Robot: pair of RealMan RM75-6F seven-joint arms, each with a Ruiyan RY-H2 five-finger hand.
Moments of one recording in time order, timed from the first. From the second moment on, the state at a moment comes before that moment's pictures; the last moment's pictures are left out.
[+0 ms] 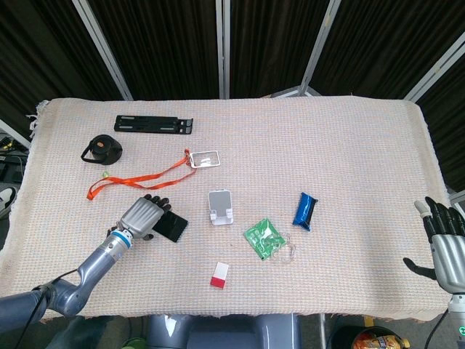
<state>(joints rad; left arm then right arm) -0.70 -1.52 -0.06 -1.37 1.26 0.81 0.47 0.07 -0.91 0.09 -1.88 -1.41 1.45 -0.16</state>
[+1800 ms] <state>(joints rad) -1.01 -1.46 -0.10 -1.27 1.87 0.91 0.86 0.07 -0.87 0.10 -1.87 -1.39 1.45 -0.07</state>
